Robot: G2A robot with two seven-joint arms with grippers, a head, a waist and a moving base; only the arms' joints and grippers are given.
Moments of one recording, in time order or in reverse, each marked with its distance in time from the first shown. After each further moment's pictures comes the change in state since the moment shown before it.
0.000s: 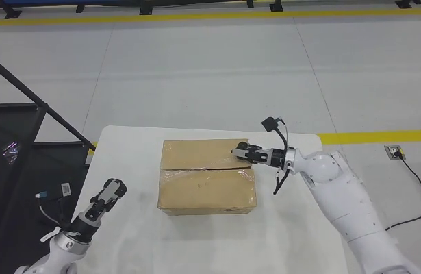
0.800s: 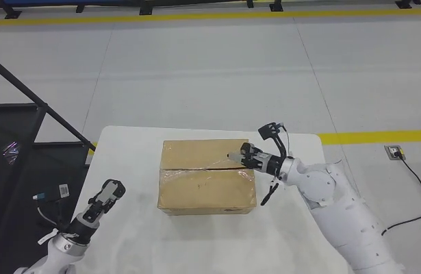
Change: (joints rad) left arm 0.014 0.009 -0.005 0.001 -0.023 -0.018 0.005; right arm -0.207 0.044 0.058 -0.404 -0.362 0.264 -0.227
